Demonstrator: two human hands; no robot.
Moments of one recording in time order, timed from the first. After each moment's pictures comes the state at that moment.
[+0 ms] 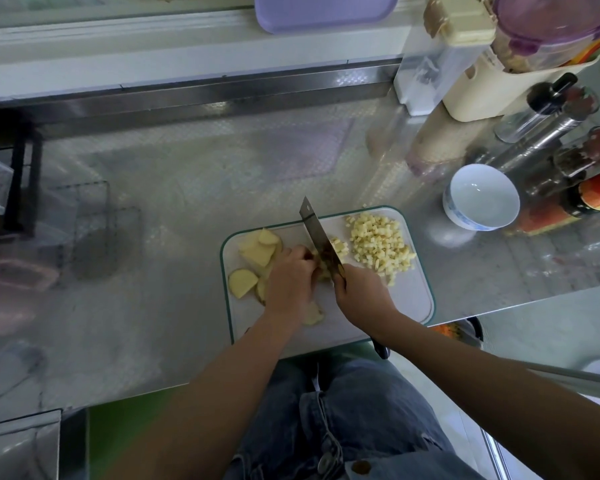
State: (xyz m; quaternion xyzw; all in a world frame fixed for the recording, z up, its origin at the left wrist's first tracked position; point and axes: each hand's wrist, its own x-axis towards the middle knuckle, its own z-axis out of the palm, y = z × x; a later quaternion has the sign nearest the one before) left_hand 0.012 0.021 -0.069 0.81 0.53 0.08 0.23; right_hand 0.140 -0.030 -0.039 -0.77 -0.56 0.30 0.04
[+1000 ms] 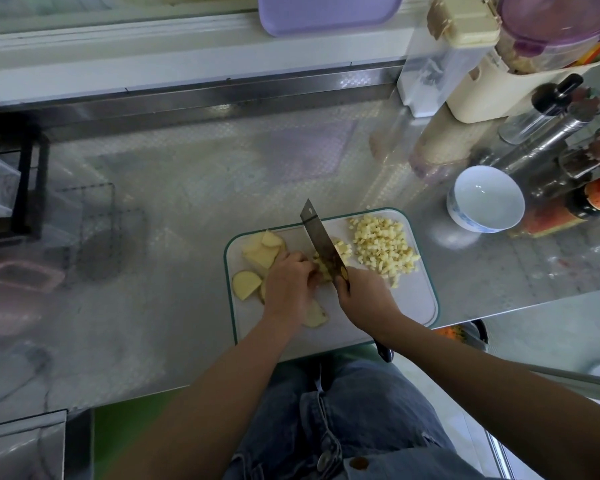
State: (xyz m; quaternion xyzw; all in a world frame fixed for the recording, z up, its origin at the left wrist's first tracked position) left_hand 0.005 0.017 -0.061 0.78 0.55 0.14 0.25; right_hand 0.140 -0.029 -0.038 -0.77 -0.56 0.31 0.05
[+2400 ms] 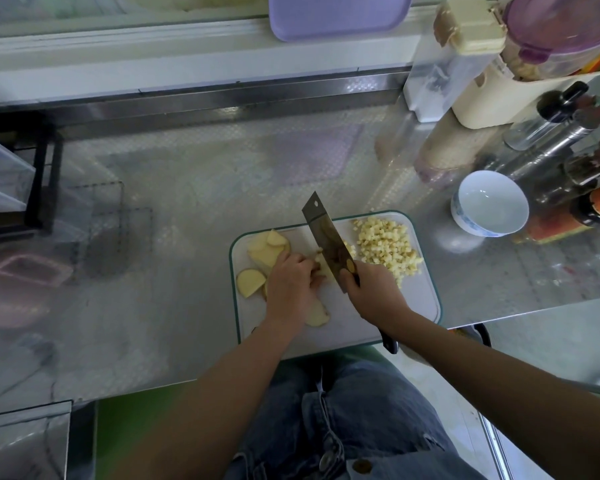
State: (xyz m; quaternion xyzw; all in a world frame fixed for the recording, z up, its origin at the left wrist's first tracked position) left_hand 0.003 0.013 -0.059 0.77 0.58 0.12 0.23; right_hand 0.149 -0.025 -0.027 -0.75 -0.57 0.32 0.11
